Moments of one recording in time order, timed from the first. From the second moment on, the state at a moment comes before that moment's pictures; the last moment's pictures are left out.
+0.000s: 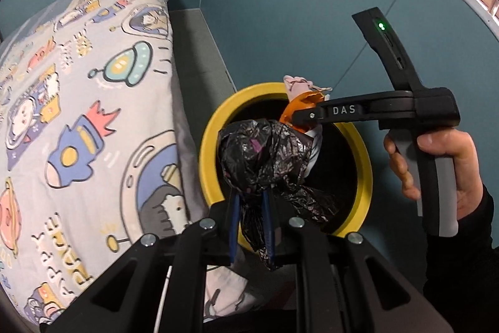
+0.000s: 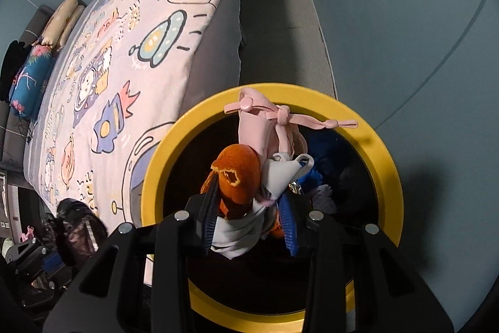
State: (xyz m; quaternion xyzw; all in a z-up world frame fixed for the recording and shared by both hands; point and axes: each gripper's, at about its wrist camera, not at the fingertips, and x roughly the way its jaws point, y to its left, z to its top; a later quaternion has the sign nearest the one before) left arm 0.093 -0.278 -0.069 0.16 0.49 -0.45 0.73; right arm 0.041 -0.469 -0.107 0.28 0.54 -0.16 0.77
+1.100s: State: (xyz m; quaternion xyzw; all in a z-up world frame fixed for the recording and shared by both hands) left arm 0.118 -0.222 -0.079 0.08 0.50 -0.40 0.76; right arm 0.049 -0.463 -0.097 0.28 0.52 -0.17 0.79
